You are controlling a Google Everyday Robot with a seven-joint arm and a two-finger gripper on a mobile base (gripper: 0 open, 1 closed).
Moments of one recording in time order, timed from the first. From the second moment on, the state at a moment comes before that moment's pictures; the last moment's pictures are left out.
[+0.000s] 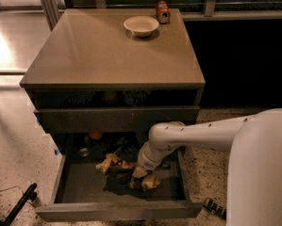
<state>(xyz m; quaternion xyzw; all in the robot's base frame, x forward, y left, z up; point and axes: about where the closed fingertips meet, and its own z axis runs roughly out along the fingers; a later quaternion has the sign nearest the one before) 0.518 0.007 0.460 -0.60 0.77 0.17 0.13</state>
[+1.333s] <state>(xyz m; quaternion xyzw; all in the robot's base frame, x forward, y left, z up) 0.537 0.009 0.422 -0.58 0.77 0.21 0.12</state>
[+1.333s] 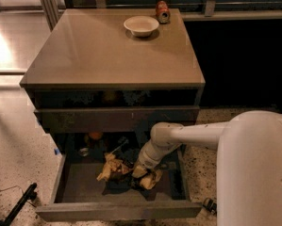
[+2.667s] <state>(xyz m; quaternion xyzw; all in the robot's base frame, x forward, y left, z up) 0.537 0.009 0.422 -0.58 0.77 0.21 0.12</state>
